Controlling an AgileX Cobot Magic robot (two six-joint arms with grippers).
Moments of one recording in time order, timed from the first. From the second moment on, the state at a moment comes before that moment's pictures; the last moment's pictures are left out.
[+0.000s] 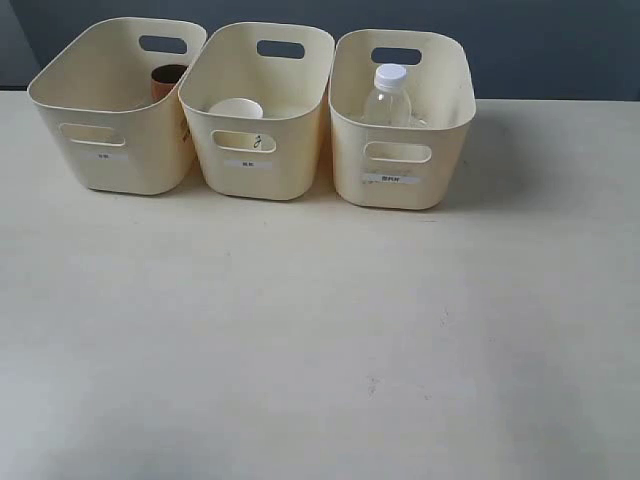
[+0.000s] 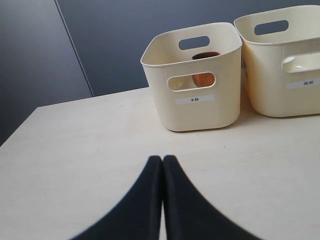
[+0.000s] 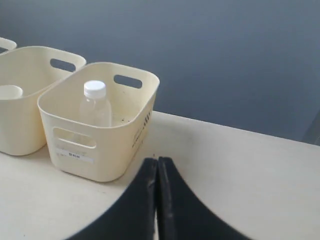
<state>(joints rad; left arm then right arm) 0.00 0.00 0.00 0.08 0.24 0.09 0.11 0.55 -0.45 0.23 0.23 -0.34</state>
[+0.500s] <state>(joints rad) 0.00 0.00 0.00 0.08 0.24 0.09 0.06 0.07 -0.07 0.26 0.18 -0.34</state>
